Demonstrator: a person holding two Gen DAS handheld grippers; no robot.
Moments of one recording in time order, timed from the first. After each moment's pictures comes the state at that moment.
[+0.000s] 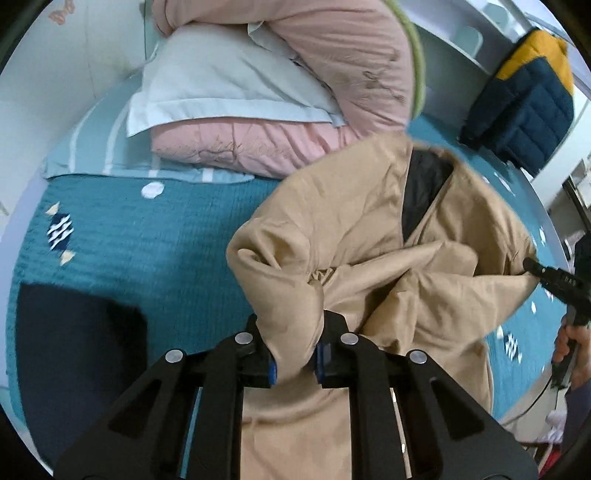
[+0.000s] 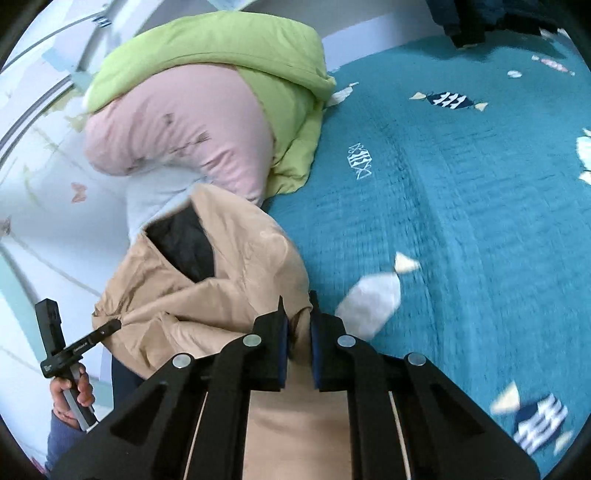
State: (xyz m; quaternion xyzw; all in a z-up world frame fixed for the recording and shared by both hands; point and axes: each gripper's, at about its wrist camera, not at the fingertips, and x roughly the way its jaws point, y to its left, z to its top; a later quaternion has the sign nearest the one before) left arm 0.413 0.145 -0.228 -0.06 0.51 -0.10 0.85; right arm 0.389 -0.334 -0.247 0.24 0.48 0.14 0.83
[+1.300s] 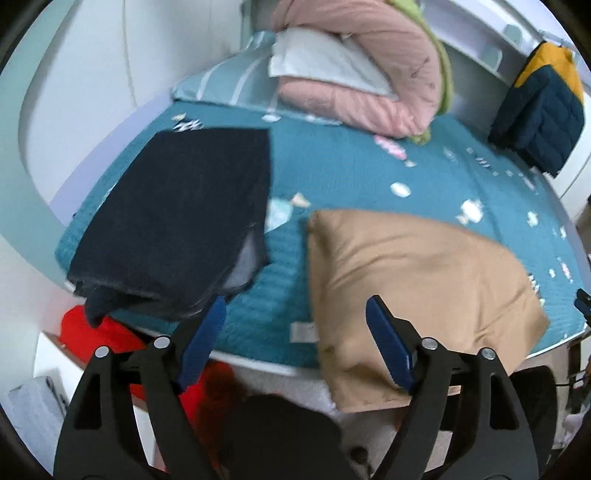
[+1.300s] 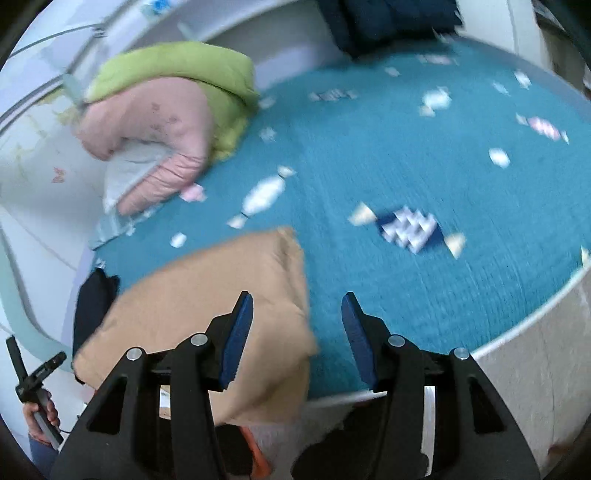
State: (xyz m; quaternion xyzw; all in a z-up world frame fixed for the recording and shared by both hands) left arm 0.149 0.219 -0.220 -0.07 0.48 0.00 0.87; right arm 0.135 -0.352 -0.219 0.20 0.44 0.02 0.87
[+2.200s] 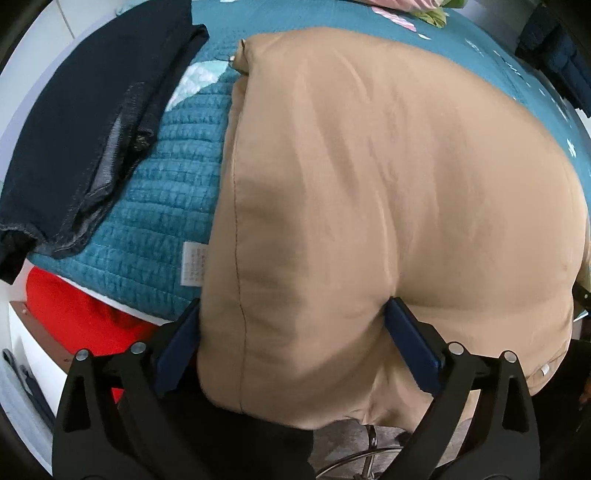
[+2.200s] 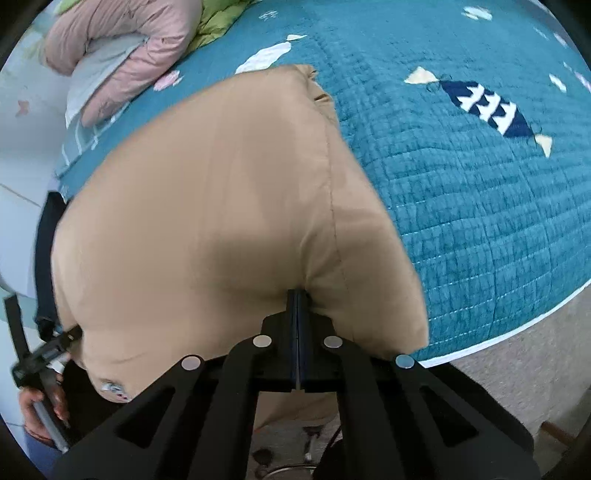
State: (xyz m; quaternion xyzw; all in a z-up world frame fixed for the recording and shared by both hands) left arm 0.187 0.143 -0.374 -0.04 0.64 0.01 0.77; right arm 0.166 -0.286 -0.364 0.17 0.60 0.01 0.78
